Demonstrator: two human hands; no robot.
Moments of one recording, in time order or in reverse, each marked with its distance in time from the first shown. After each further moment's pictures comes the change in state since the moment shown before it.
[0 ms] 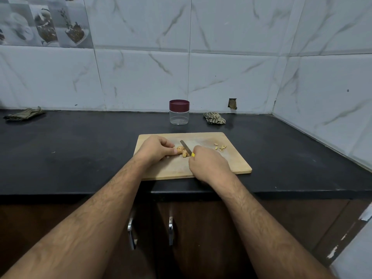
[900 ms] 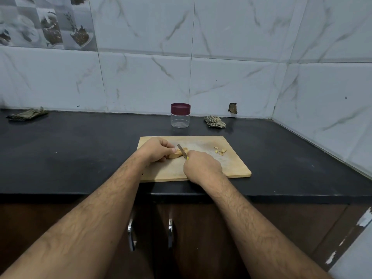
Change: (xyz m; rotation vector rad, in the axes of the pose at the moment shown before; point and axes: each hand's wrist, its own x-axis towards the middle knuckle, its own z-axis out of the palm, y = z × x) left_hand 0.005 0.002 -0.007 -0.005 -0.066 -0.056; right_hand 0.001 -0.018 0.004 -0.072 -0.061 0.032
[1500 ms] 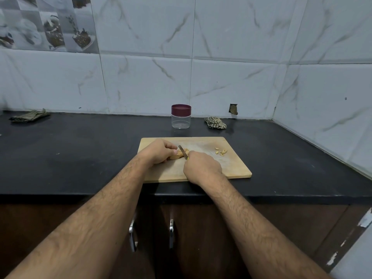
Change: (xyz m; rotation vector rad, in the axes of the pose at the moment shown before) left_hand -0.002 0.006 0.005 0.134 -0.013 0.029; right_hand -0.001 -0.002 -0.001 -0.007 0.012 0.002
